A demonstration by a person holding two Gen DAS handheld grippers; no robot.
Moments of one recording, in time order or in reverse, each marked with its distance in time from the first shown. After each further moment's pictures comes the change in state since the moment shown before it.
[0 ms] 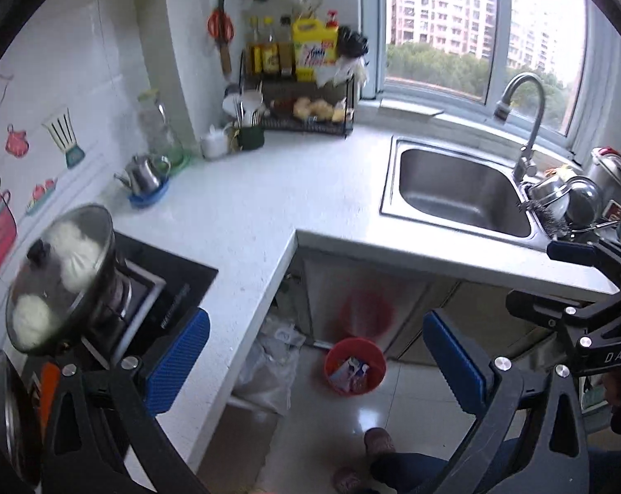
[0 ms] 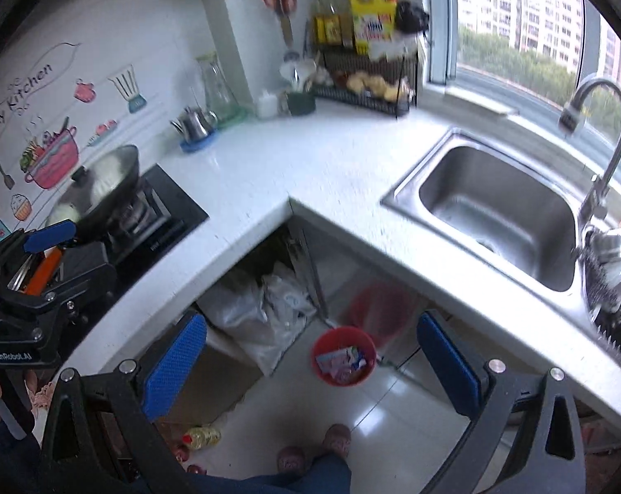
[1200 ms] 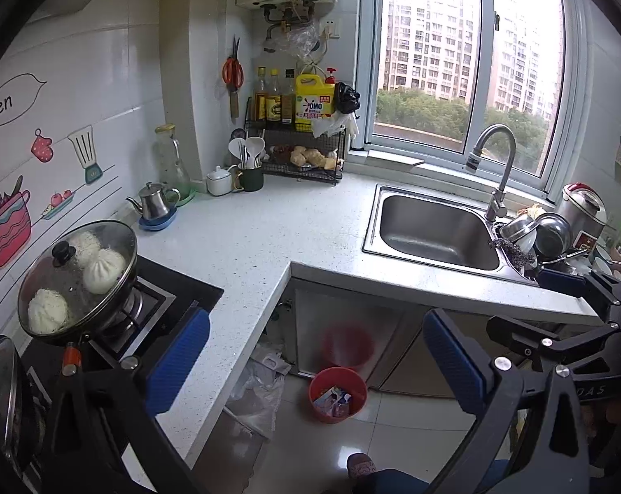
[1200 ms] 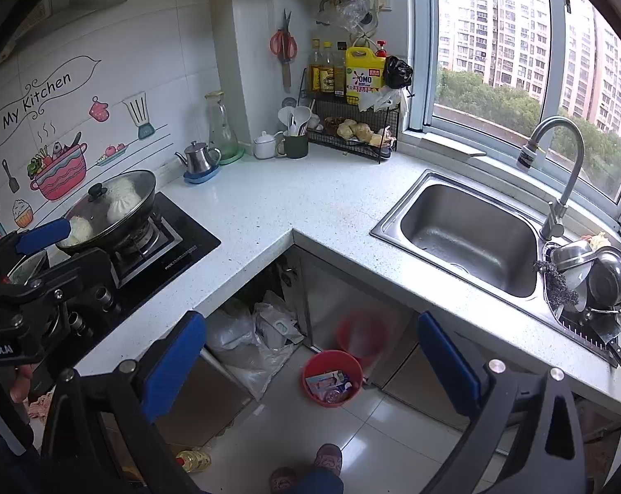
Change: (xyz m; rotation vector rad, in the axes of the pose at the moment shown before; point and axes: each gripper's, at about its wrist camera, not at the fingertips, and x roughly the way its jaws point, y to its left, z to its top) left arm -0.080 0.005 -0.029 -0.056 -0.160 -0.052; right arm -0.058 0.044 -0.025 -0.013 -0.142 -0.100
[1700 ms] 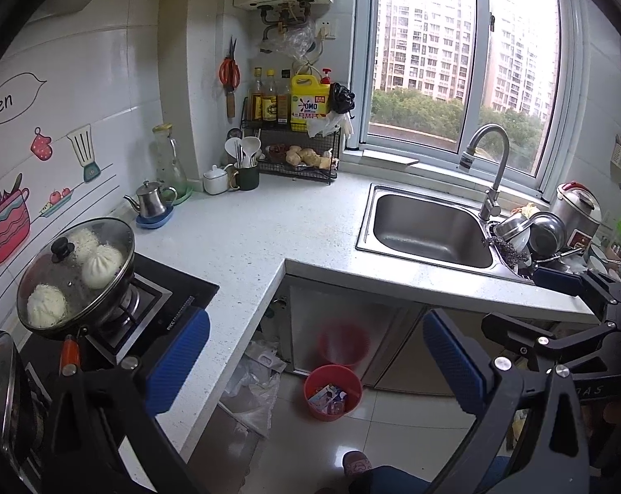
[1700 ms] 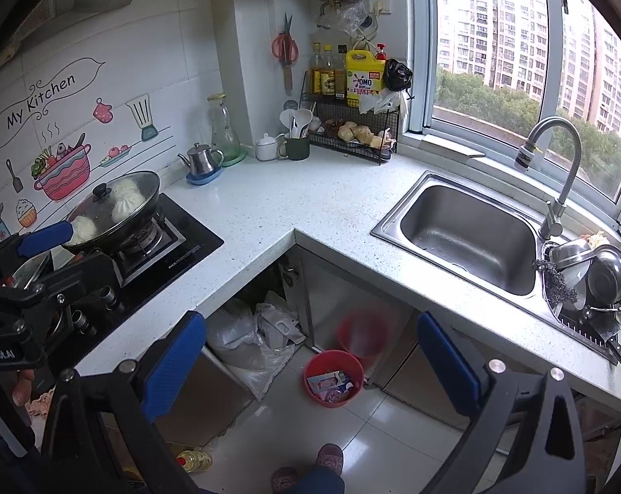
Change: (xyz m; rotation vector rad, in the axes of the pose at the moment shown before) left arm -0.008 -0.009 -0.006 -0.006 0.002 -0.010; right arm -0.008 -0.002 -0.004 -0.007 -0.009 0.008
